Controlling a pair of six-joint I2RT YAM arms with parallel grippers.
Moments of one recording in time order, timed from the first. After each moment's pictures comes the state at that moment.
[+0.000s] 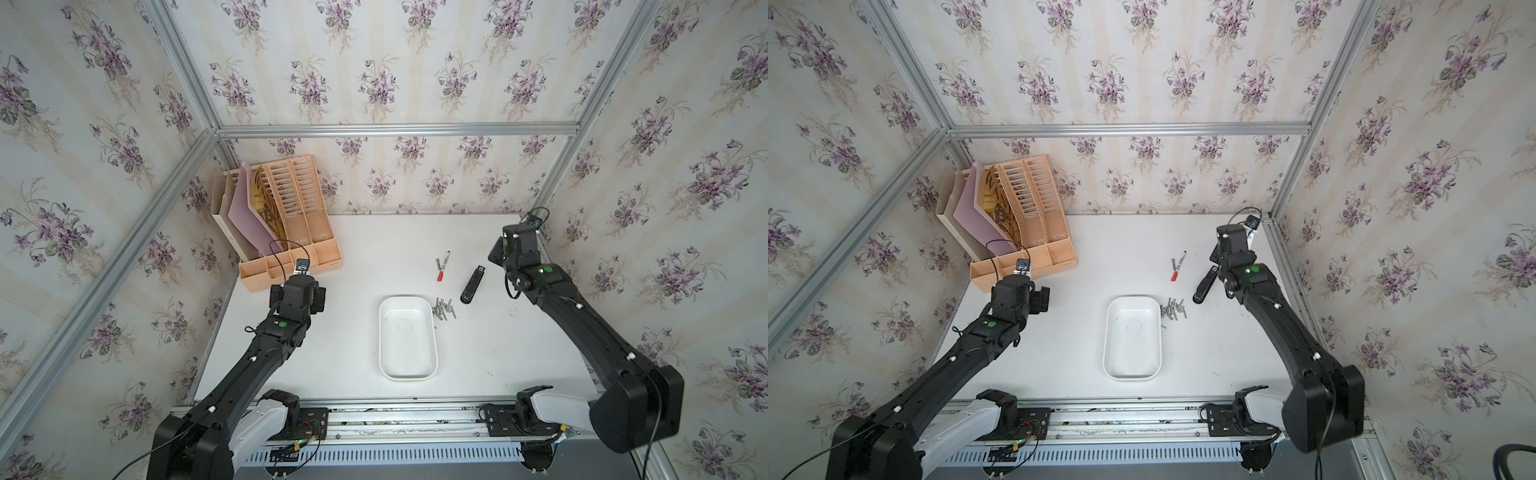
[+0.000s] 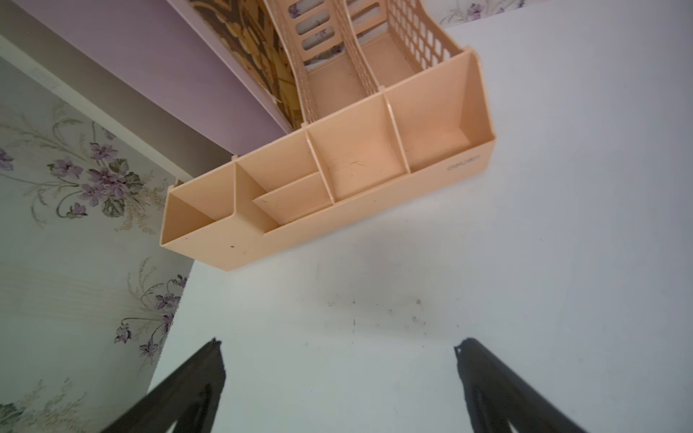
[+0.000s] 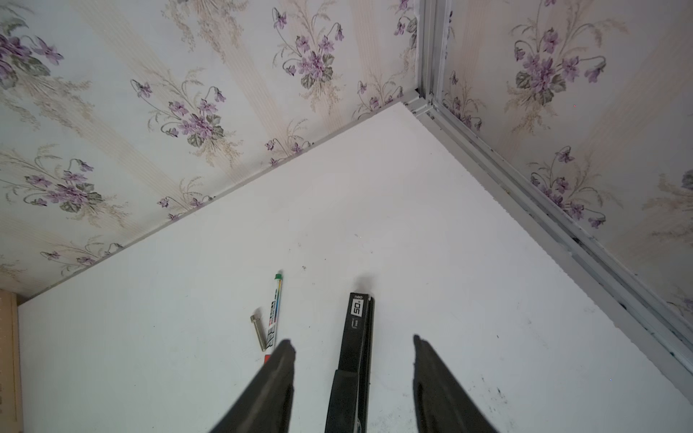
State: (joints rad) left arm -0.20 1.04 0.58 -0.16 -0.48 0.02; right arm 0.27 1.21 0.96 -0.33 0.43 0.54
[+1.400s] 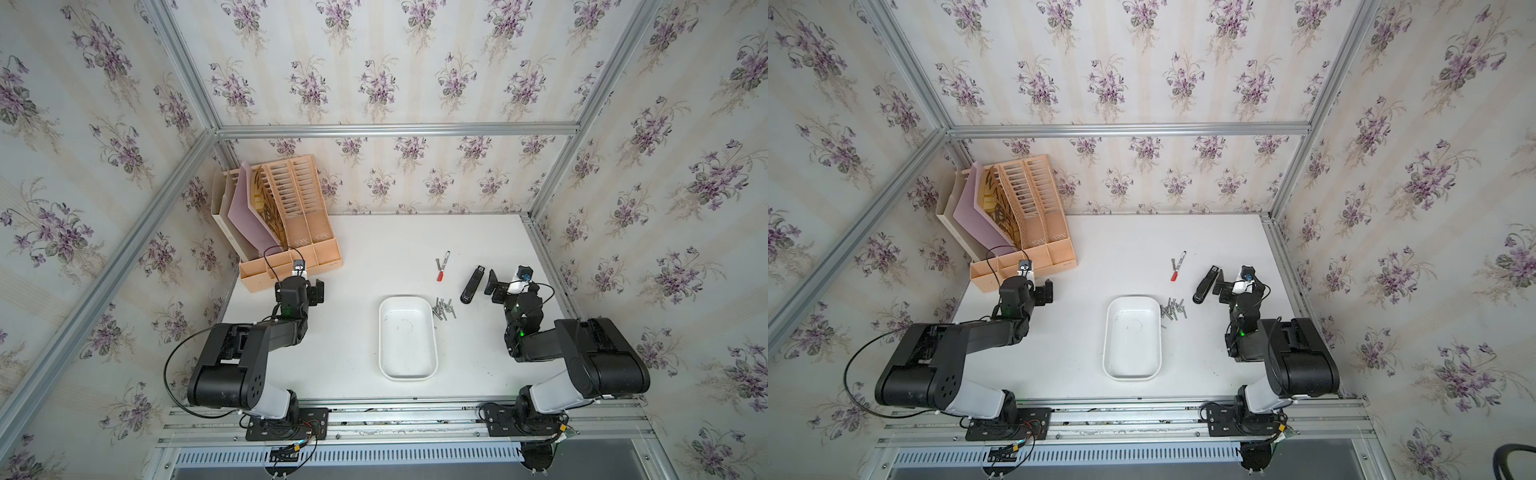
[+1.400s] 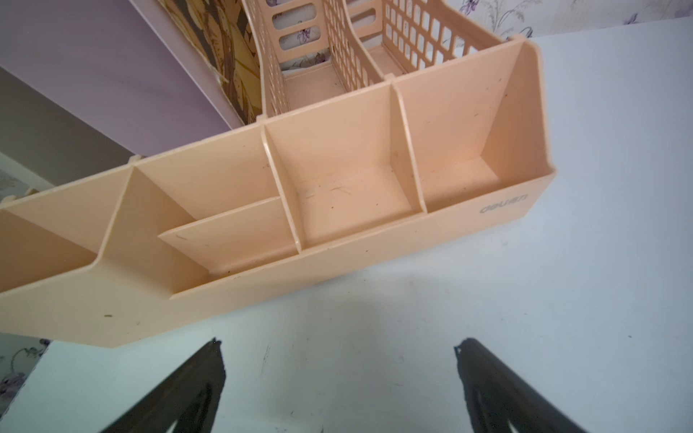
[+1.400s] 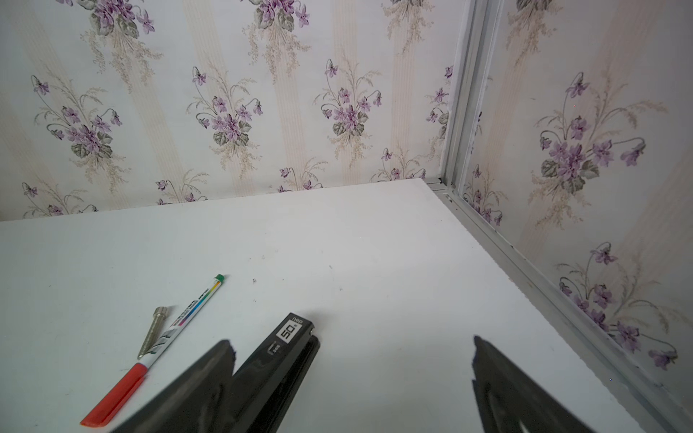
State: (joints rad) left arm -0.05 1.50 0.43 0.60 -0.24 0.07; right arm 0.06 1.54 0.21 1.20 0.16 0.06
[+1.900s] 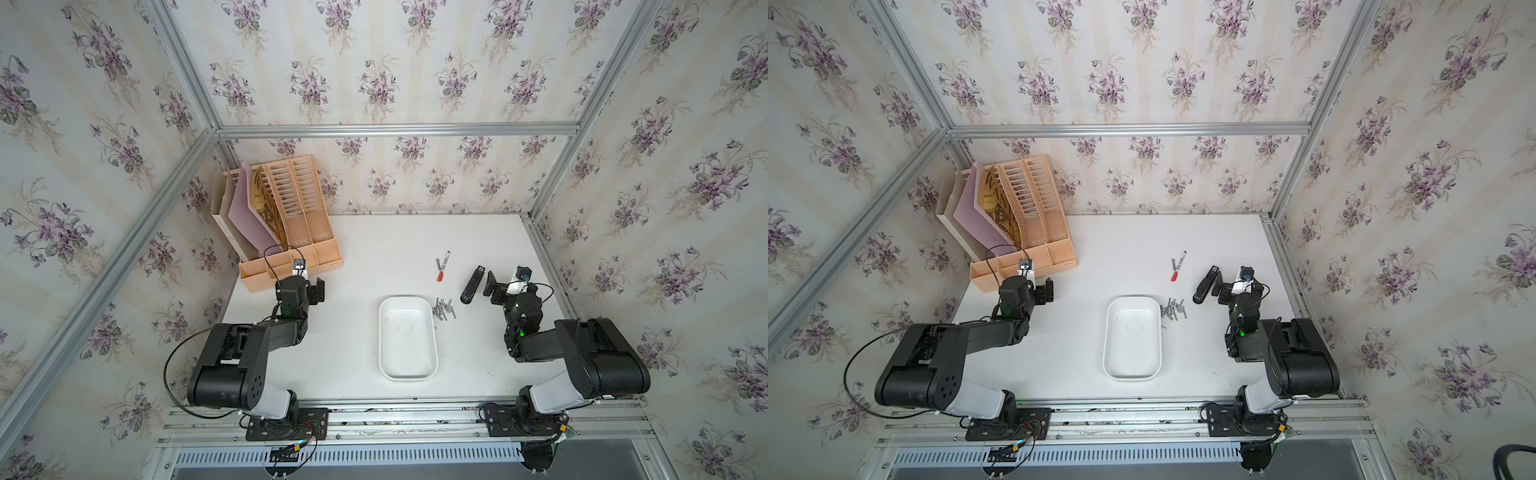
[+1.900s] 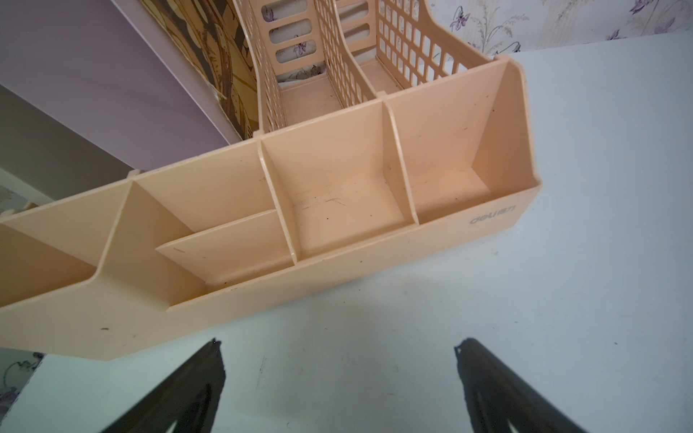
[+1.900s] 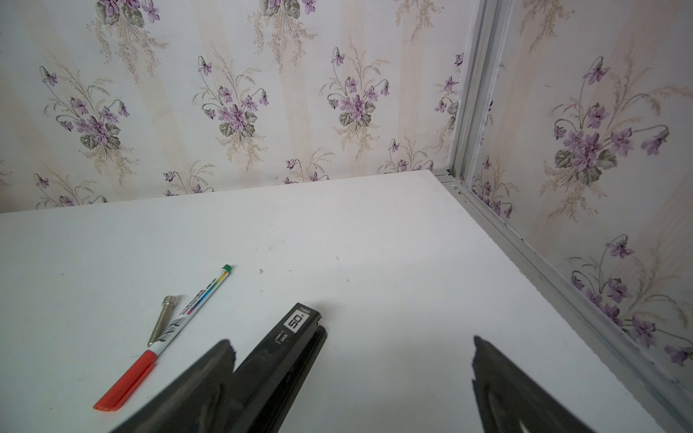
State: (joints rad) left arm -0.05 1.50 0.43 0.61 -0.23 0.07; right arm 0.06 1.54 0.21 1.18 0.15 0.07
